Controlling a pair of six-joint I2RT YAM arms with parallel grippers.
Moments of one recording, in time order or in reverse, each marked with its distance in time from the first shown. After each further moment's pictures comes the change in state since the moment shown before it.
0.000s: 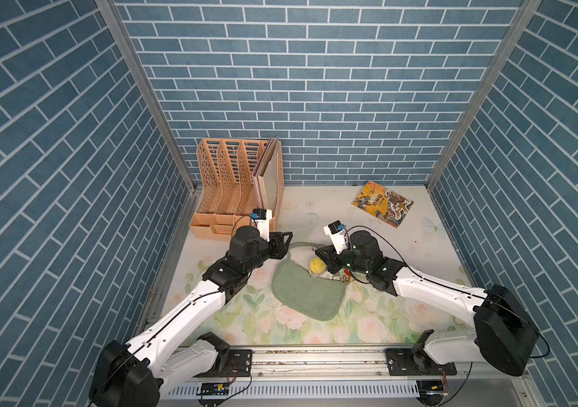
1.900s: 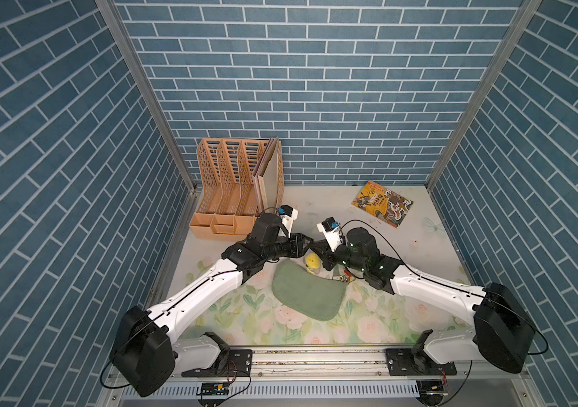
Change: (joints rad) left arm -0.070 0.204 0.165 -0.184 0.177 -0.034; right arm 0.036 0.019 0.065 0.031 0.011 -0.114
